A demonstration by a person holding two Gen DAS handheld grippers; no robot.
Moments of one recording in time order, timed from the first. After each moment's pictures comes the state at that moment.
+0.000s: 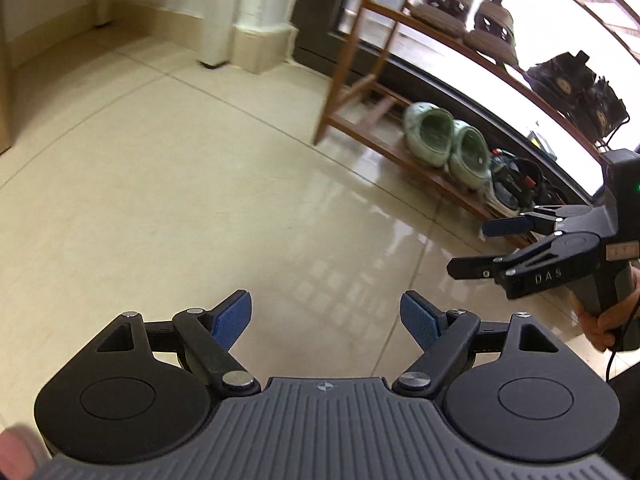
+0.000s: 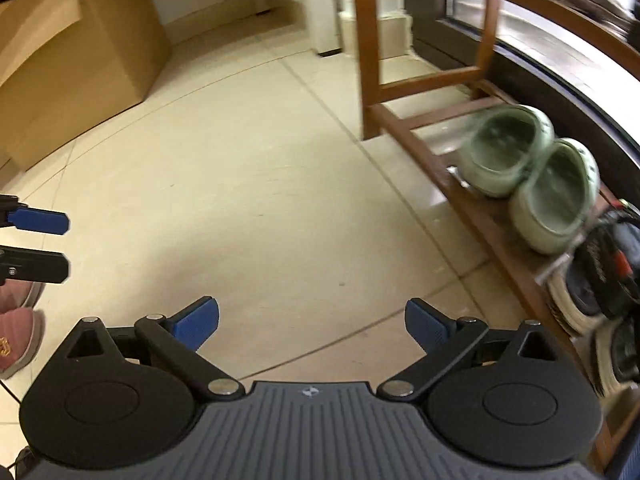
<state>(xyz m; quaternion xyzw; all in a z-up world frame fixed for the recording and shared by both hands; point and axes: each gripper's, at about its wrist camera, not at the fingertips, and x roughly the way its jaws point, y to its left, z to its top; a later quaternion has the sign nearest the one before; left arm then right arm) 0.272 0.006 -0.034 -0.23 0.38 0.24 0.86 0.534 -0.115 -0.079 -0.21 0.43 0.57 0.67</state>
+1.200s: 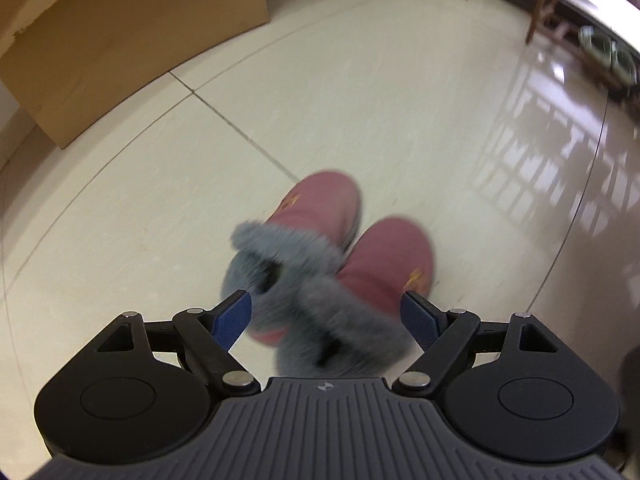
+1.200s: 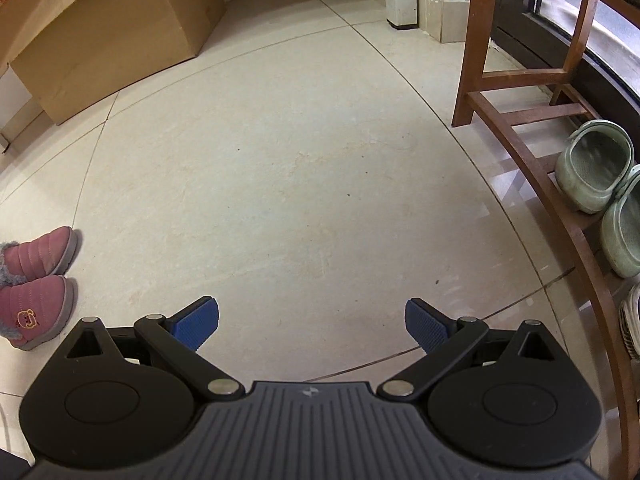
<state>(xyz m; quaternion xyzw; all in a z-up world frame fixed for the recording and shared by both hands) -0.053 -0.009 -0.059 -0.17 0.51 0.40 0.74 0.476 -0.072 -0.082 -0.25 0.45 0.60 0.61</state>
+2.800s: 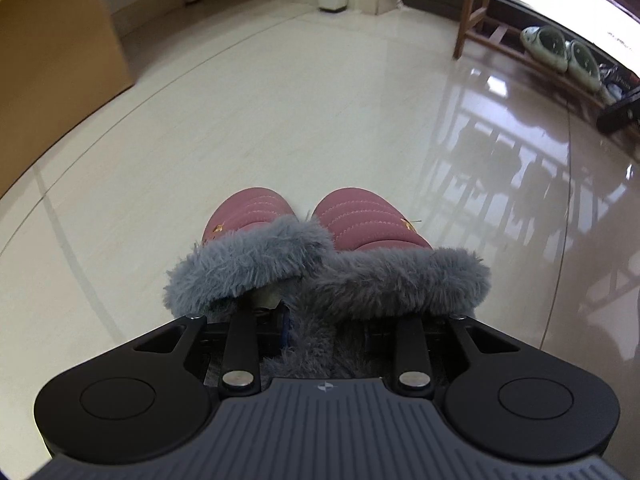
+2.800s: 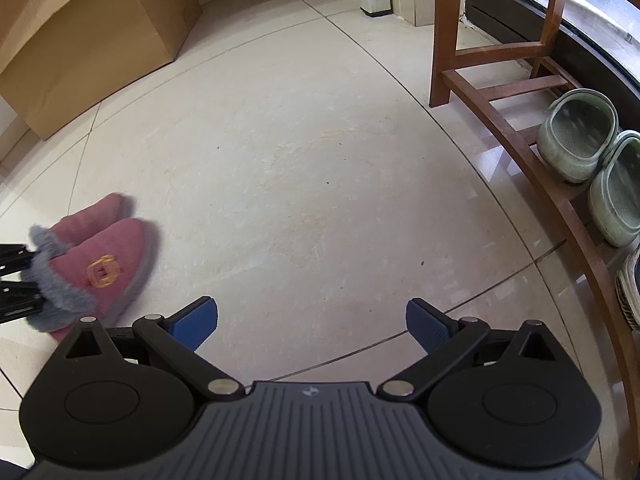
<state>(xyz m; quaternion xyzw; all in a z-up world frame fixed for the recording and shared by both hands) 0.165 0.036 -0.122 -0.16 0.44 0.33 0.82 0.488 -0.082 -0.089 -0.23 0.48 0.58 0.62</state>
